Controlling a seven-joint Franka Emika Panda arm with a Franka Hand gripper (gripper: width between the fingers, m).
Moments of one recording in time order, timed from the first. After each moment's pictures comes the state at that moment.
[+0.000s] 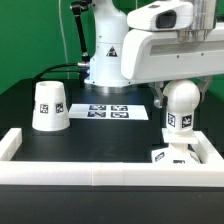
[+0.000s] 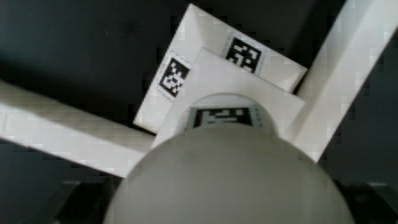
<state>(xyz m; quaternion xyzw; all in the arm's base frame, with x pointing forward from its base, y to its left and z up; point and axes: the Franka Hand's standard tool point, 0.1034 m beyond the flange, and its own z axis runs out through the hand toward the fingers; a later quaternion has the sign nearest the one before) 0.612 0.088 0.118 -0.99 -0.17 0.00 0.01</state>
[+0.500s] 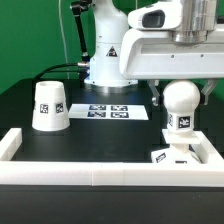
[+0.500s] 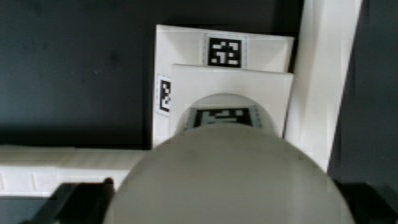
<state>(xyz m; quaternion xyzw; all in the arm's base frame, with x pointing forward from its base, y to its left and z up) 0.612 0.089 0.117 -1.00 0.01 0.01 0.01</state>
